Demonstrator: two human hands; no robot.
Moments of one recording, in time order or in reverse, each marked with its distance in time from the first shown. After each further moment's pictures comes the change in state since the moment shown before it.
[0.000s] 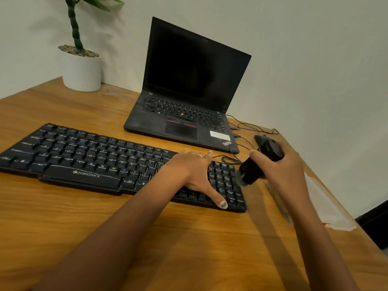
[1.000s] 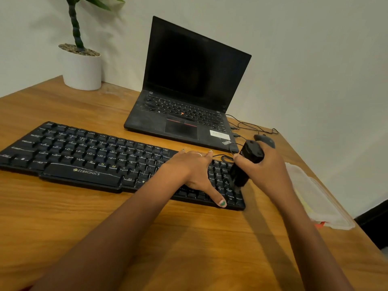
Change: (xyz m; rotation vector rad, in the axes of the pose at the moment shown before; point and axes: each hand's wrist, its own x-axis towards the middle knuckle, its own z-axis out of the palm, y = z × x) left_hand 0.000 0.002 -0.001 -0.017 -0.008 -0.017; right_hand -0.001 -0.015 0.013 -0.126 -0.142 -0.052
